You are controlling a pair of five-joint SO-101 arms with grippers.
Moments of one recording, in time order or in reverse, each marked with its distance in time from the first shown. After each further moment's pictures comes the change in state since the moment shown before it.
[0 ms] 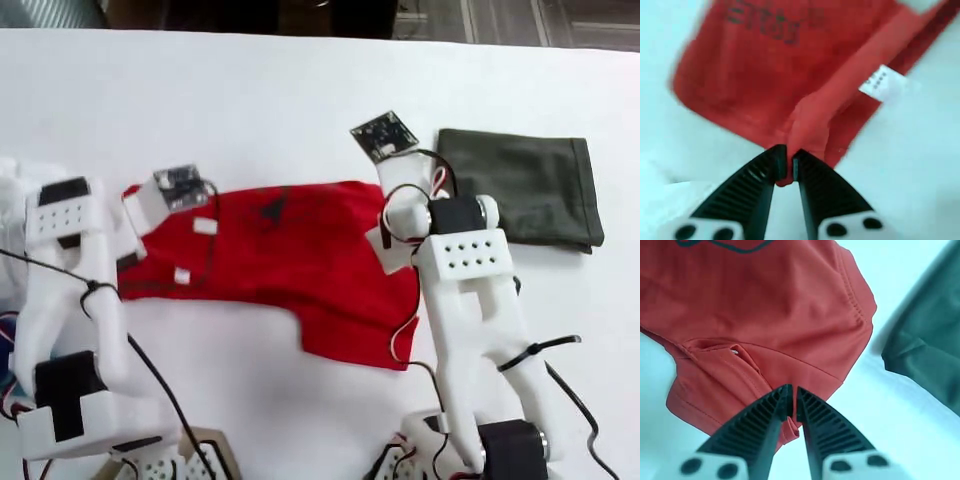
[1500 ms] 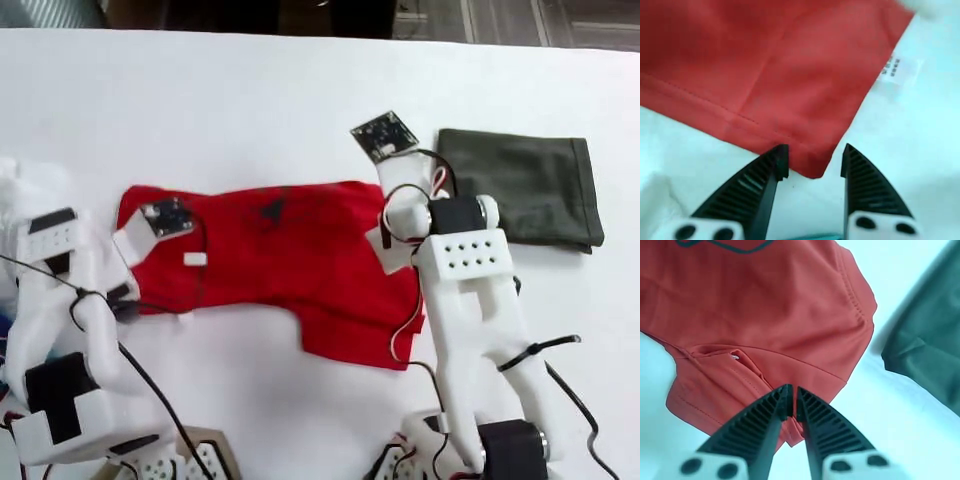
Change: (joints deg) left arm -5.6 0.0 9.8 -3.7 -1.0; right arm 0.0 0.0 0.0 0.0 0.0
